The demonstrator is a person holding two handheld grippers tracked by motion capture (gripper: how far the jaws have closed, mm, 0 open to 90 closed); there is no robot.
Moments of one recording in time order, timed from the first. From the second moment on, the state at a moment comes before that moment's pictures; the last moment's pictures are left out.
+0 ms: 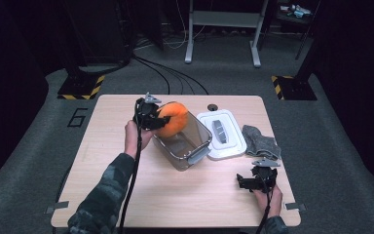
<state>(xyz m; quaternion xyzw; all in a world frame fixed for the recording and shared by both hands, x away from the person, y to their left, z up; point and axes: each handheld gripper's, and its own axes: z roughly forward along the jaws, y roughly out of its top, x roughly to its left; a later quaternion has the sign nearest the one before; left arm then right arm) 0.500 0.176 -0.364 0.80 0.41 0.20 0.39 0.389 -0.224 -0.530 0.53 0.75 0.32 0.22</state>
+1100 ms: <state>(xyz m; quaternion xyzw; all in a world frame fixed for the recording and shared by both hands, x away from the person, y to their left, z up) 0.518 0.164 -0.391 0.83 0.43 0.17 0.31 0.389 -0.224 -0.530 0.53 0.75 0.32 0.22</state>
